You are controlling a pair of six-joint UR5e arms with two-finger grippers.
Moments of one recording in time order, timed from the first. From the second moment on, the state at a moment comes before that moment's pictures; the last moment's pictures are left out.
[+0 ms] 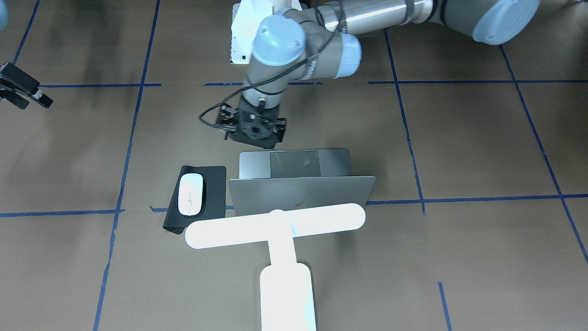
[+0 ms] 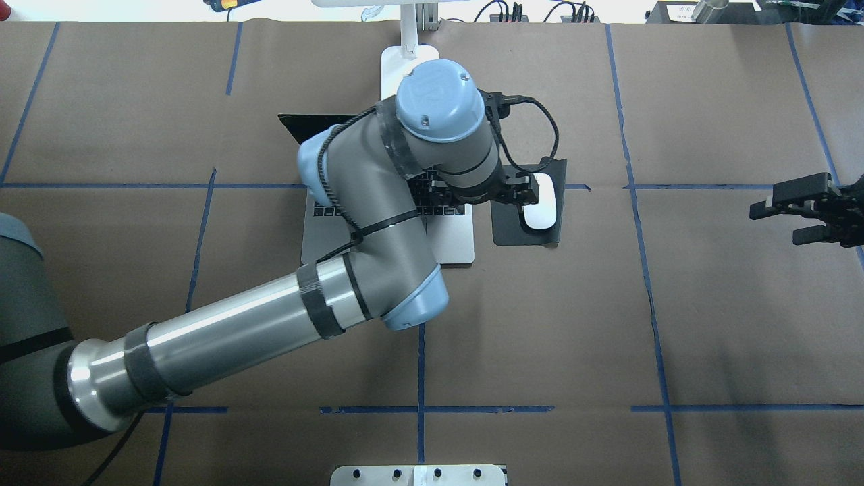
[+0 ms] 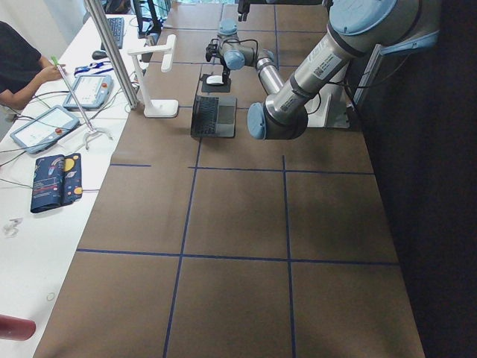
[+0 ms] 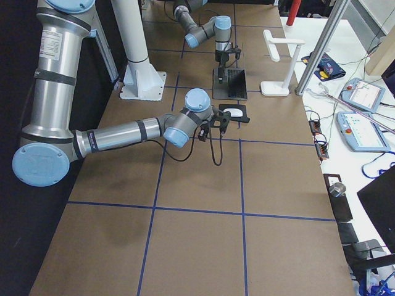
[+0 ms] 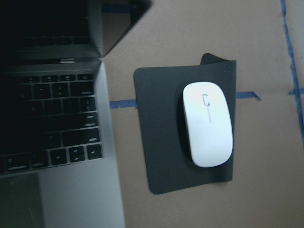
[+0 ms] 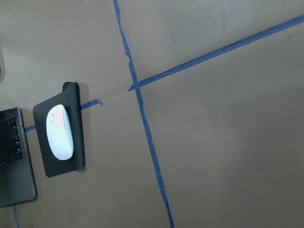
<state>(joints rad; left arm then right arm) -0.59 -2.47 -1.47 -1.78 -2.01 -1.12 1.15 -1.79 1.97 -0.84 2.42 1.26</state>
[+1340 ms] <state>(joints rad) -1.06 -1.83 -1.87 -1.62 -2.16 -0.33 1.36 -1.97 1.86 -1.03 2.43 0.41</state>
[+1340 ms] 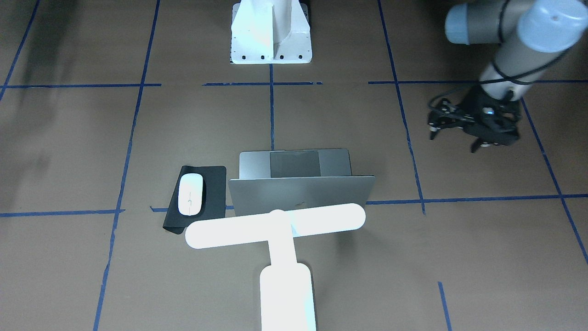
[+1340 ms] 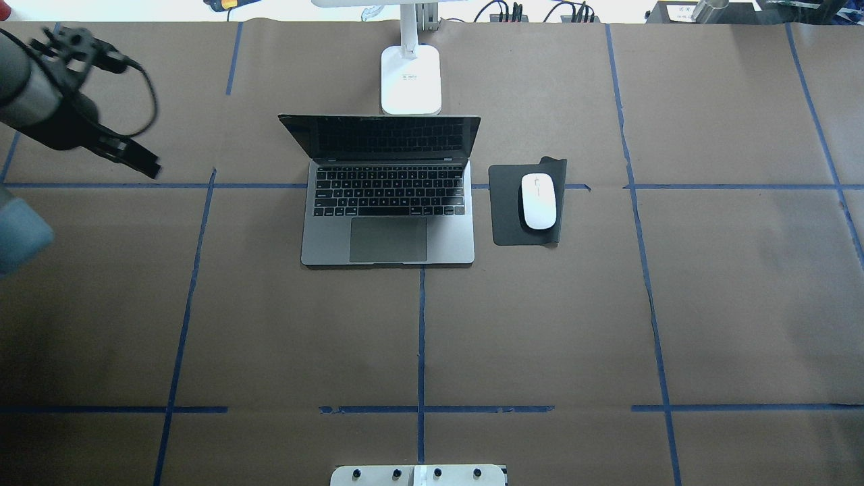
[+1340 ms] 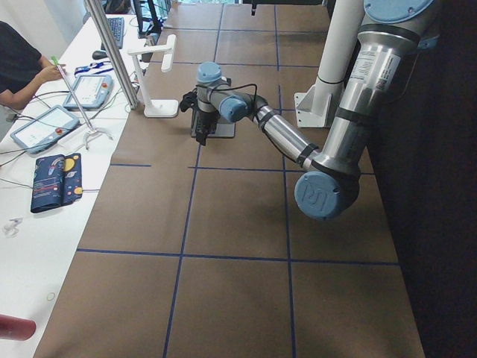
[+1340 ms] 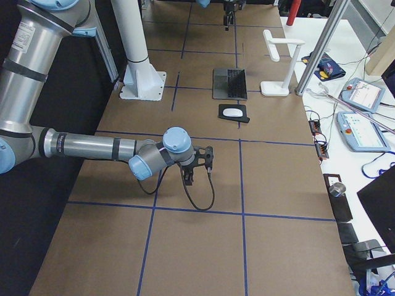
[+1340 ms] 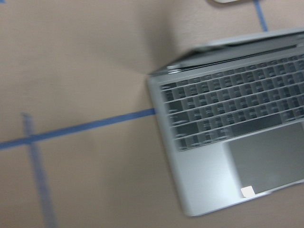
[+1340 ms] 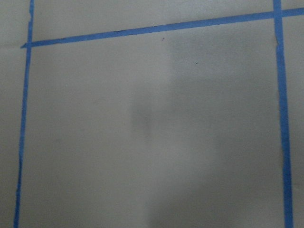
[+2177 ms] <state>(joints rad) -1.44 -1.69 -1.69 -1.37 -2.36 0.10 1.54 -1.72 1.86 -1.66 2.41 -0.05</state>
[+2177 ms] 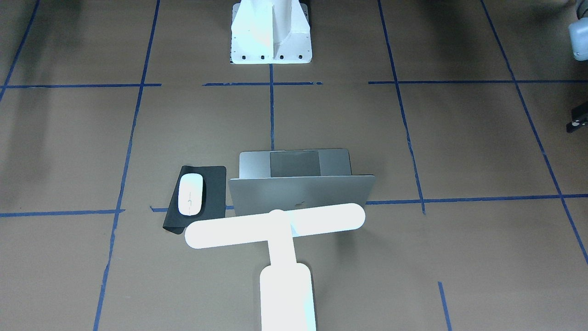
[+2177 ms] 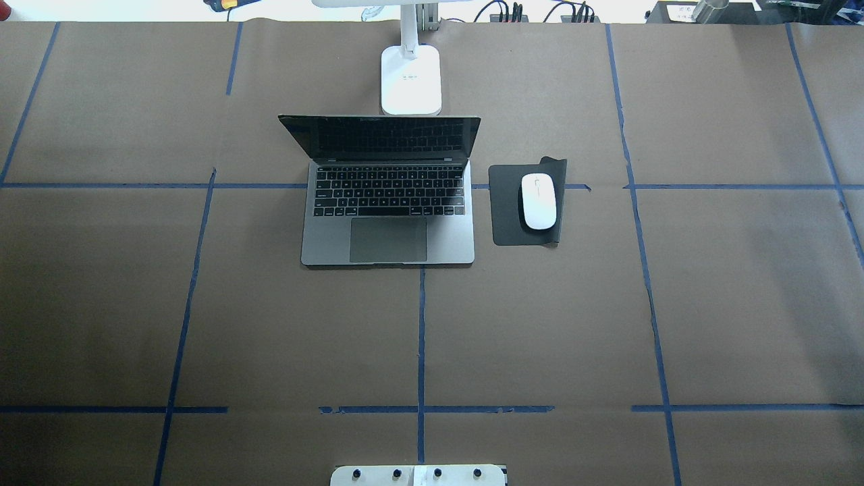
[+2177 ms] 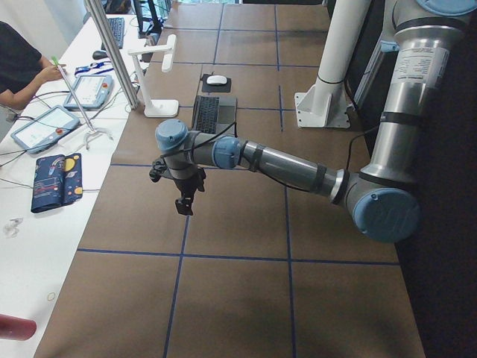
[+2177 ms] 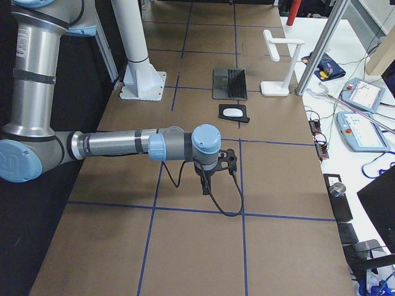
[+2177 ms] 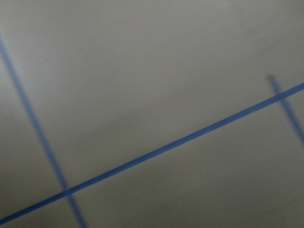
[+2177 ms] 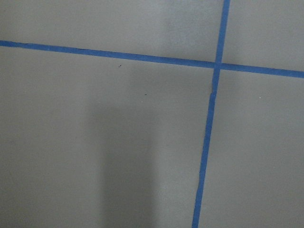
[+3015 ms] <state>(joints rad) -1.64 -1.64 -1.62 -1.37 -2.33 0.08 1.57 -1.74 1.88 -1.69 2.35 -0.08</state>
